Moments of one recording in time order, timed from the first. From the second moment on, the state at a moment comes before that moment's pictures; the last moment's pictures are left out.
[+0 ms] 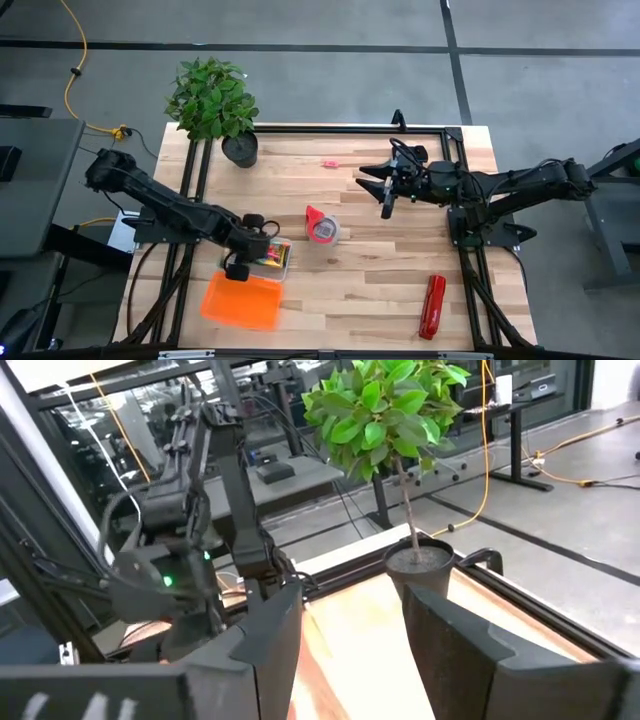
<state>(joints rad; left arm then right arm) -0.28 1.32 0.75 -0.64 -0.02 -0.22 0.08 1.04 0.80 0.20 0.34 0.26</state>
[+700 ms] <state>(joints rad) -0.26 1.41 0.75 -0.64 -0.06 -0.20 0.08 1.04 0.80 0.19 0.33 0.26</state>
